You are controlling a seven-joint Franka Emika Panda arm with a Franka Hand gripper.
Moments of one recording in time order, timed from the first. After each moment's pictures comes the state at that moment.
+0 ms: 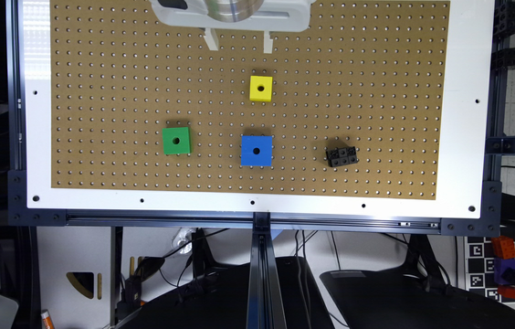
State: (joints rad) arm -0.05 -0.20 0.00 -2.55 -0.01 2.37 0.76
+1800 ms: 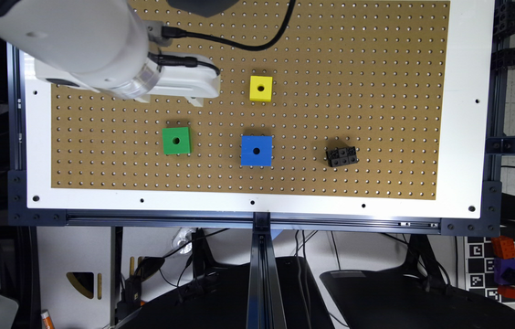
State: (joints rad) arm -0.28 0.11 0.00 -2.19 -0.01 2.37 0.53
